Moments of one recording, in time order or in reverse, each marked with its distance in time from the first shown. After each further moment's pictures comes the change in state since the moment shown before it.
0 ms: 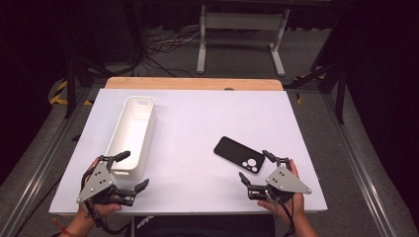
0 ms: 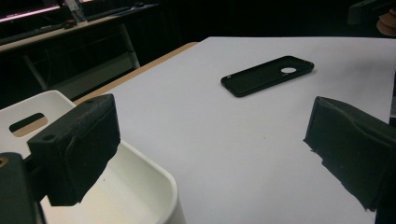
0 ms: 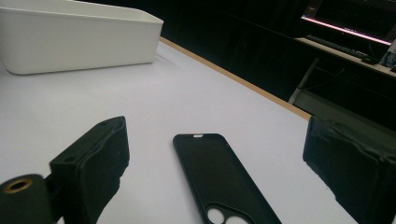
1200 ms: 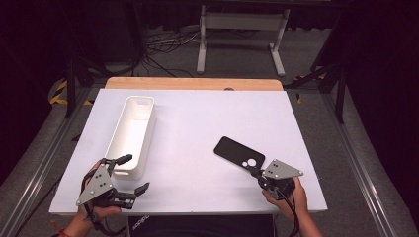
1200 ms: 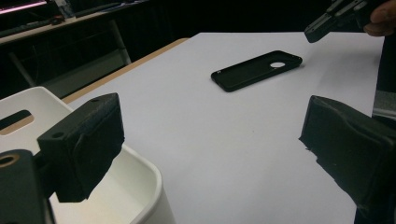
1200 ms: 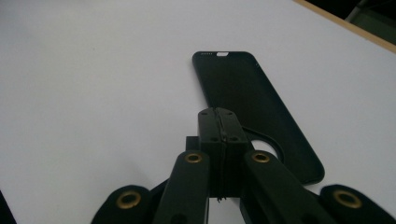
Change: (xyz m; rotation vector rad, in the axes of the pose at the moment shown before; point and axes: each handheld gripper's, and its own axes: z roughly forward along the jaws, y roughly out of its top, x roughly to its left) left arm -0.003 -0.003 -0.001 0.015 -0.036 0.007; right arm -0.016 -0.018 0.015 0.324 0.155 0.042
